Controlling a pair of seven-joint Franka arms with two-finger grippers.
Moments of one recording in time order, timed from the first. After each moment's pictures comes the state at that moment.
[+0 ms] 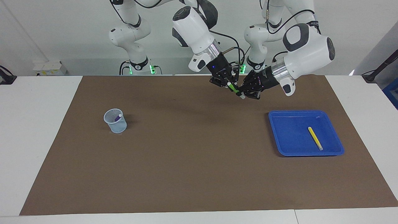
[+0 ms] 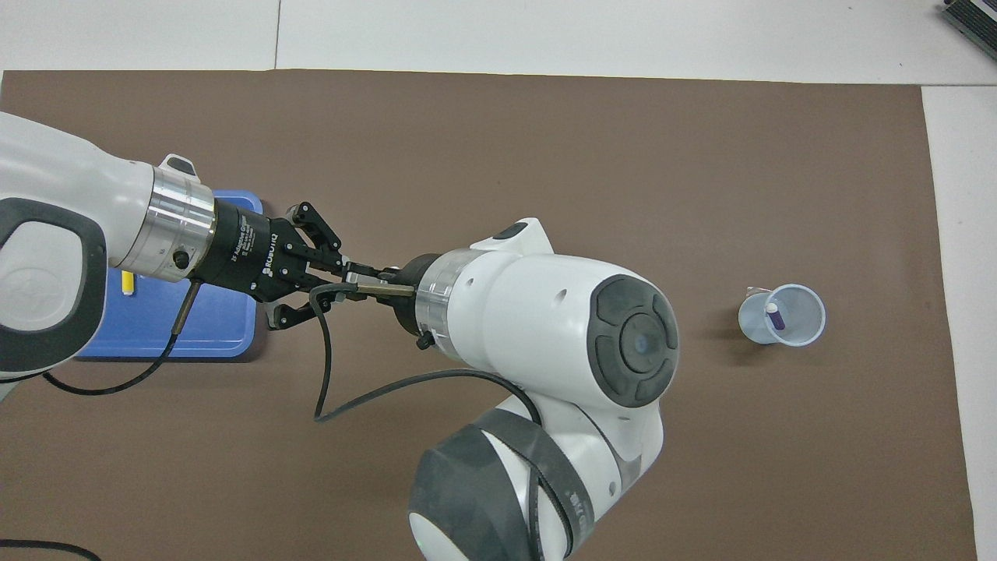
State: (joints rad) left arm 0.06 0.04 -0.30 -1.81 -0.73 1.74 -1.53; right arm 0.64 0.18 0.07 -1.68 0.44 2.41 0.66
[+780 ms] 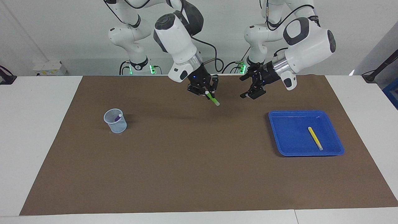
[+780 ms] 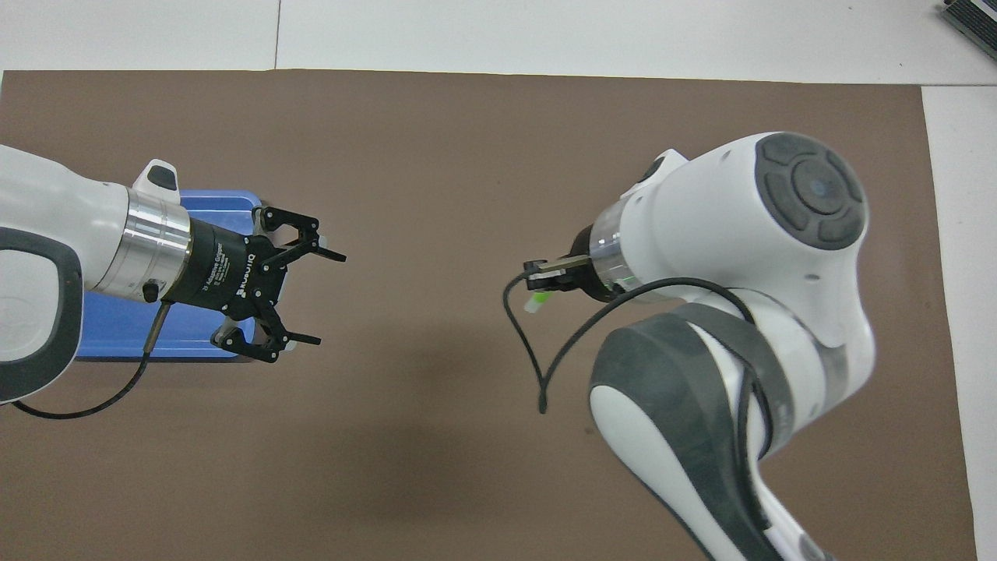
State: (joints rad) left arm 0.09 -0.04 -0.28 -1.90 -0.66 1.74 -1.20; right arm 0.37 0.10 0.05 -1.68 0.21 1.84 0.17
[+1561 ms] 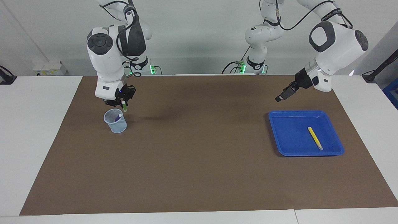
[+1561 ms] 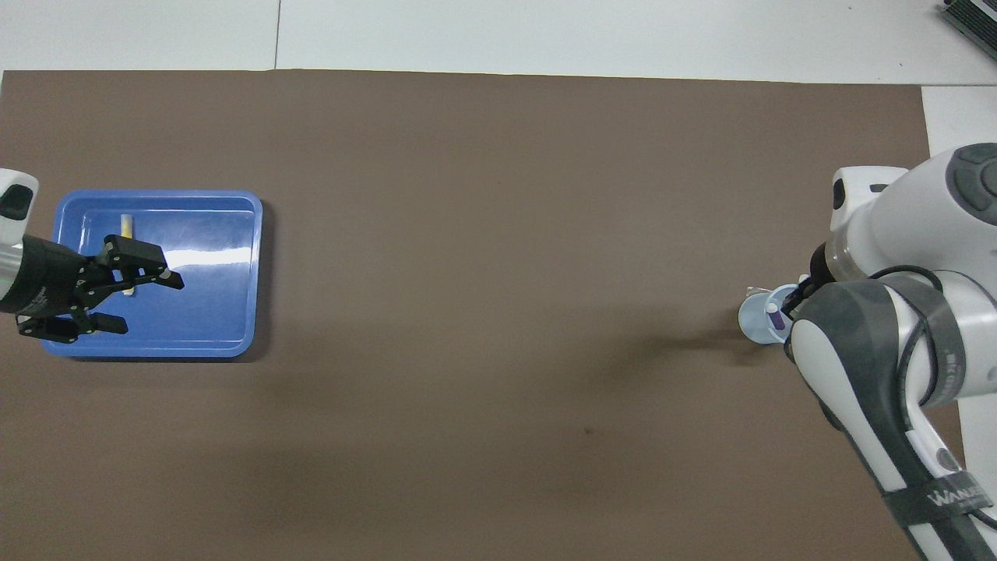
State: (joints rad) left arm 0.35 -0.06 -0.26 -1.93 -0.29 1.74 -0.32; right arm 0.02 0.01 0.05 -1.95 -0.16 1.85 -0.61
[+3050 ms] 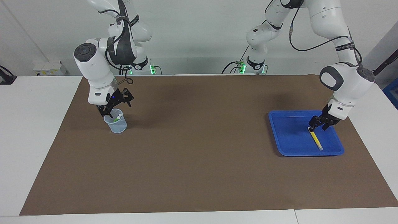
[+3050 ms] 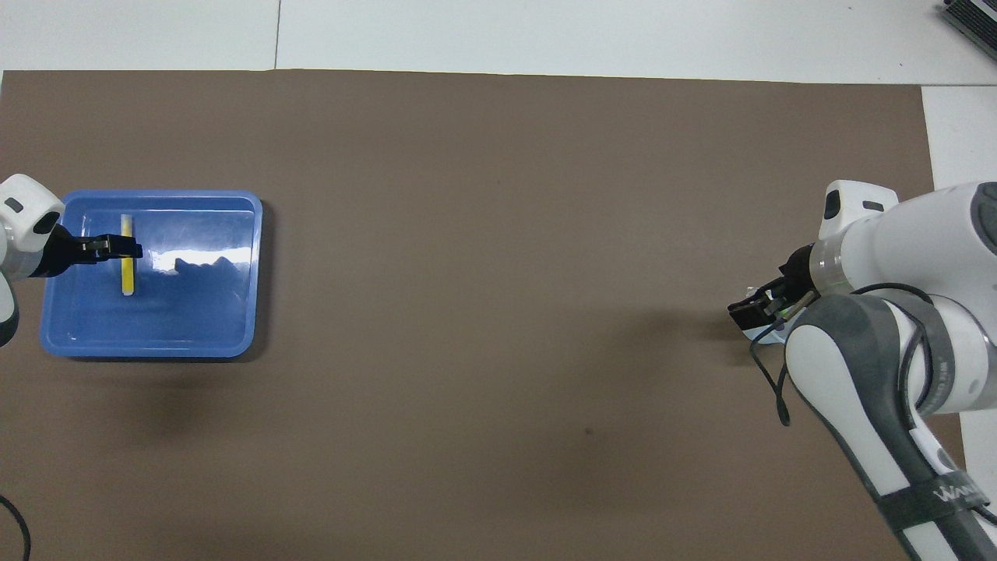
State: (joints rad) left arm 0.48 0.31 -0.27 -1.98 -0.05 2.42 0.22; right arm -0.03 -0.02 0.11 -2.06 0.08 2.04 -0.54
